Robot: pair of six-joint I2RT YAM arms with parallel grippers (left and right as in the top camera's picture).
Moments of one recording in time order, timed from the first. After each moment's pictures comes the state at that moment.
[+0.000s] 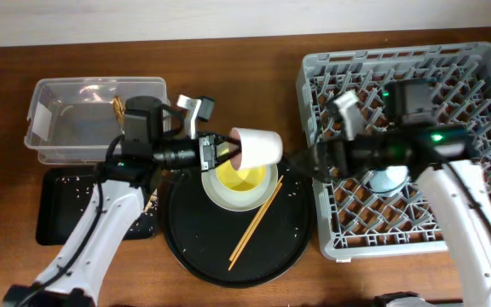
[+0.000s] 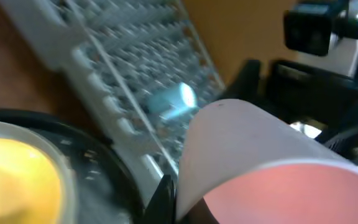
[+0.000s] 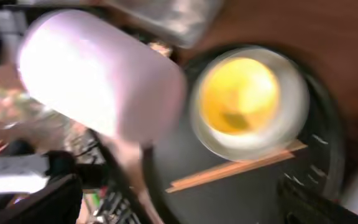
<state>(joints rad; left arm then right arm) -0.21 1.46 0.98 -0.17 1.08 -0.41 0.10 1.39 1.29 -1.01 -0.90 -0.14</state>
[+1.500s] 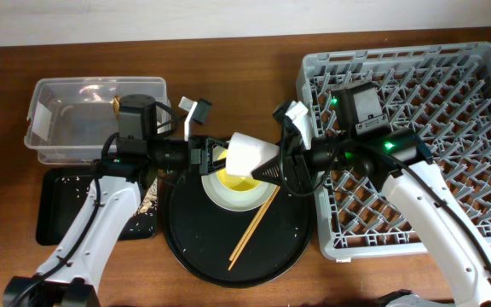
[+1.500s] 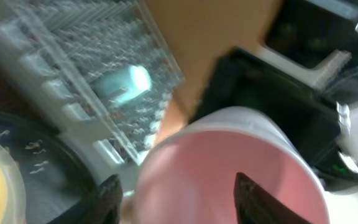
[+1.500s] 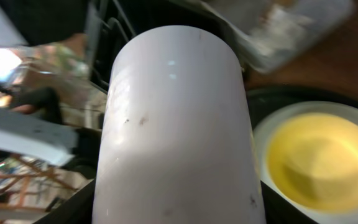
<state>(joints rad) -0.17 1.49 0.99 -0.15 1.35 -0.41 0.32 1.42 1.25 -0.78 -0.95 -0.16</state>
